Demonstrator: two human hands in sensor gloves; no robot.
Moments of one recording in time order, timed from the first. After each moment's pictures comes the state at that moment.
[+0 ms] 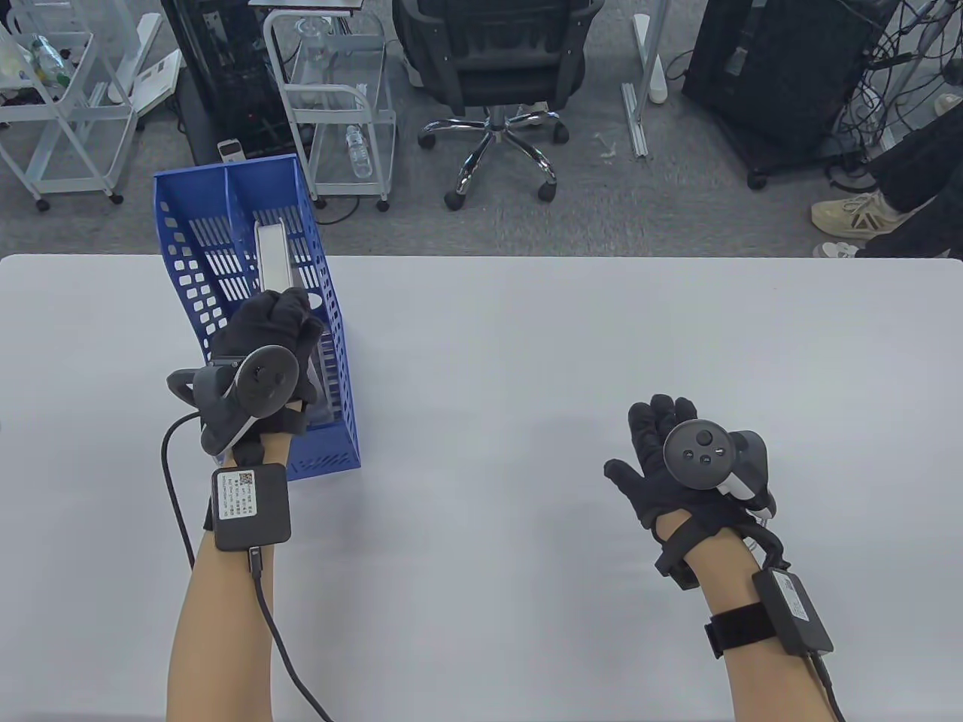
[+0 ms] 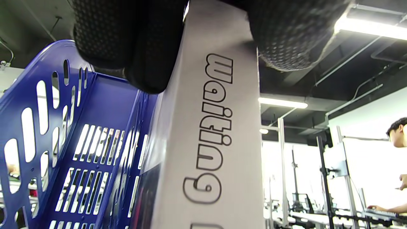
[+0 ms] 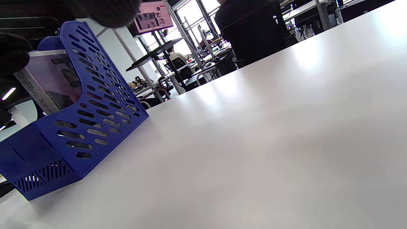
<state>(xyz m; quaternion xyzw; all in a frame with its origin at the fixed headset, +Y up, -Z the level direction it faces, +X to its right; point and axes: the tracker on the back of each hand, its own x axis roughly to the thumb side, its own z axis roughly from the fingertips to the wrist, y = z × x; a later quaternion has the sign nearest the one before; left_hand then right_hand) -0.265 -0.608 -0.368 0.30 -0.01 0.06 0.95 0.206 -0.699 -0.314 0.12 0.06 0.96 0.25</state>
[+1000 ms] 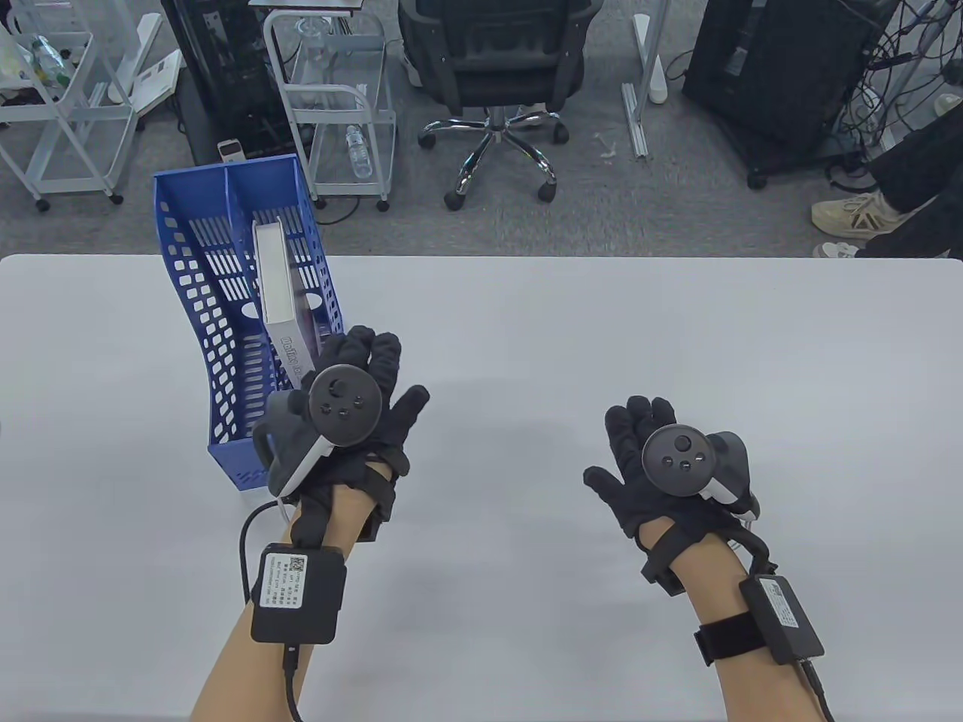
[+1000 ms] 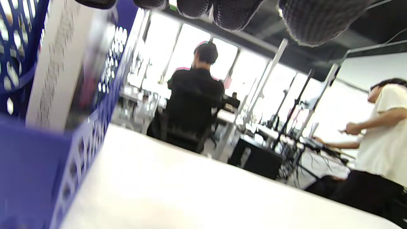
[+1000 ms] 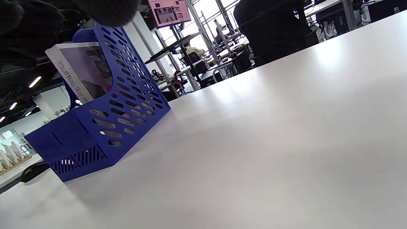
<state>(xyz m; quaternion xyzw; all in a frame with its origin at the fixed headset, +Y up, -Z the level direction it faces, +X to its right) -0.164 -0.607 -0.311 0.00 -0.02 0.20 0.98 0.175 -0.689 -0.302 0.17 0.06 0.95 0.24</state>
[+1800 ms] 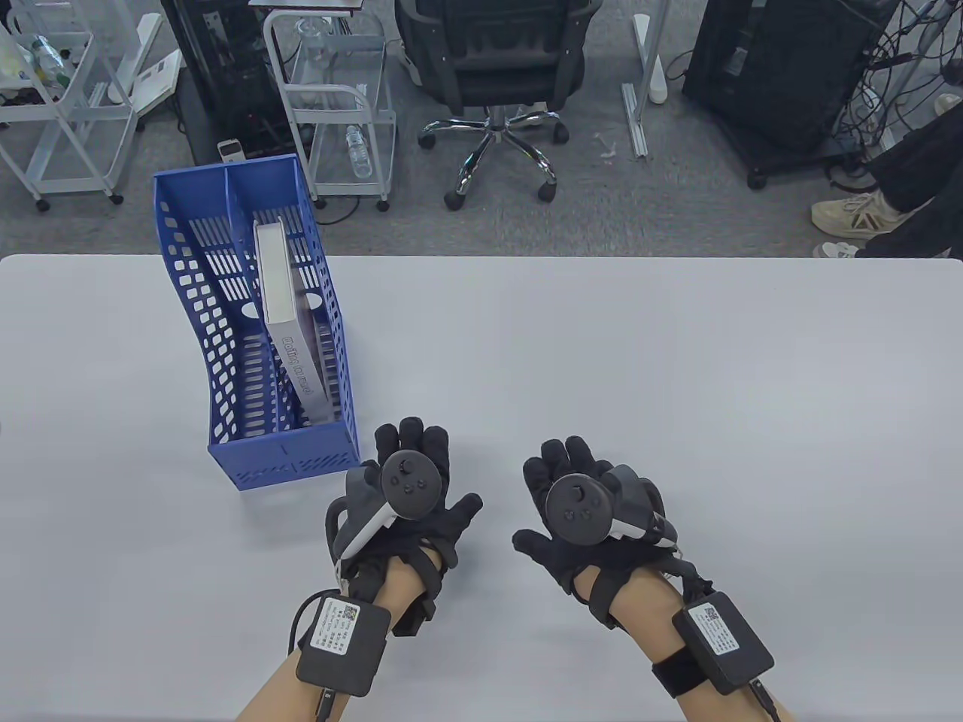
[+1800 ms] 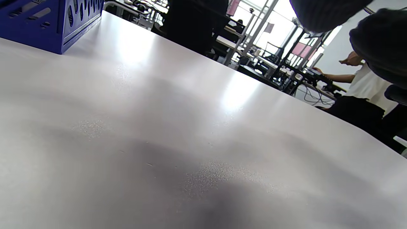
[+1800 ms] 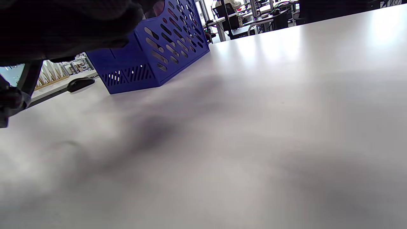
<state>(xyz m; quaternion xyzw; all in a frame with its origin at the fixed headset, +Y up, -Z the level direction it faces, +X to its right) -0.125 -0.720 -0.278 -0.14 -0.06 0.20 0.97 0.093 -0.710 -0.268 0.26 0.13 0.95 0.14</state>
